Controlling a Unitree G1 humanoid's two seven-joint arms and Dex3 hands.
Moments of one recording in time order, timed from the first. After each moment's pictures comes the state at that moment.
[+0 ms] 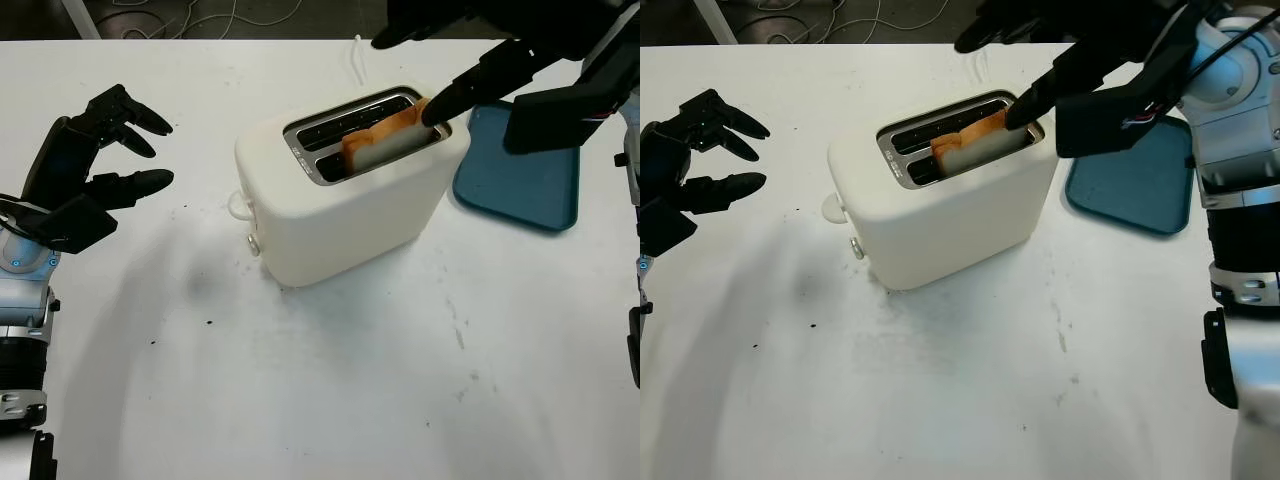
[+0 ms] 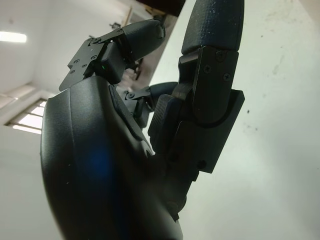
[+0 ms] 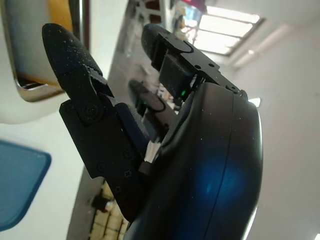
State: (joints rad) left arm -0.44 0.61 0.18 0.32 0.08 -0.46 -0.25; right arm -1.01 -0.71 0.13 0.15 -0.33 -0.25 0.67
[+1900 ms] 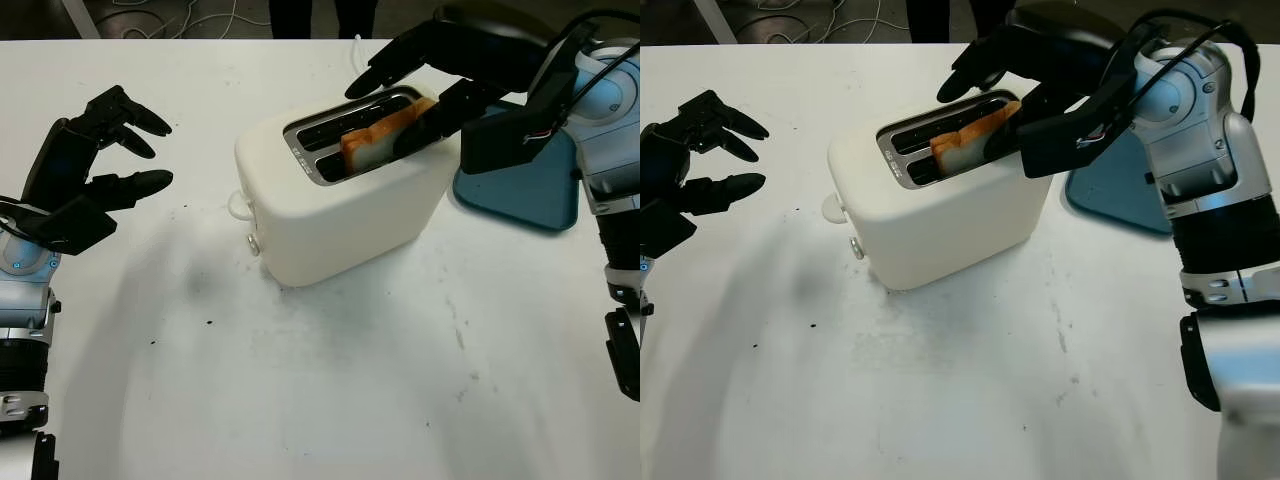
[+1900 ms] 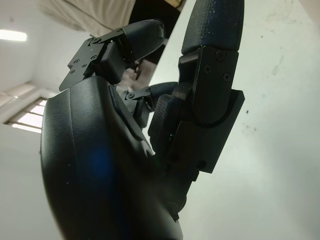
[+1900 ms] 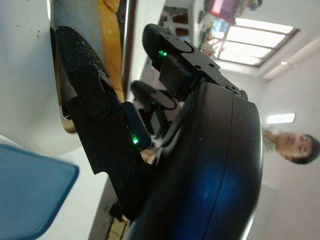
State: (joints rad) left arm -0.44 0.61 0.19 0.32 0.08 -0.46 -0.25; right arm -1.00 -0.65 0.21 0.25 -0.34 -0.27 0.68
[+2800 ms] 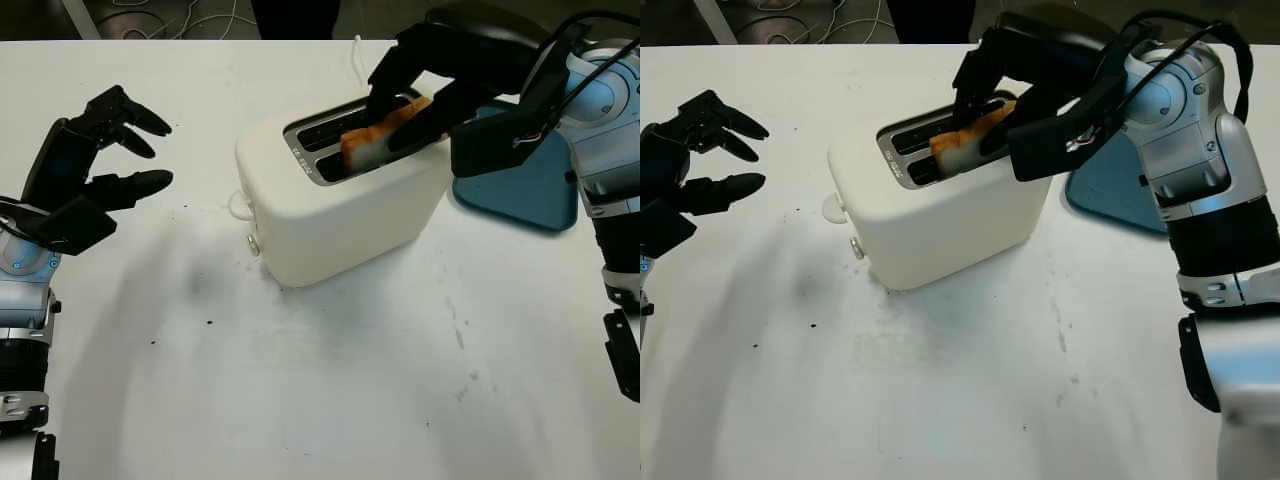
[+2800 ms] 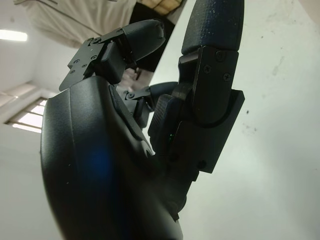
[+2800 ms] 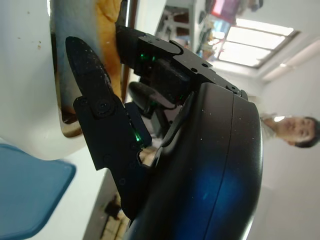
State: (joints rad) left arm -0.44 0.60 0.19 0.32 0.08 -0.47 -0.25; right arm -1.00 -0.65 0.25 0.23 -0.36 -0.29 0.72
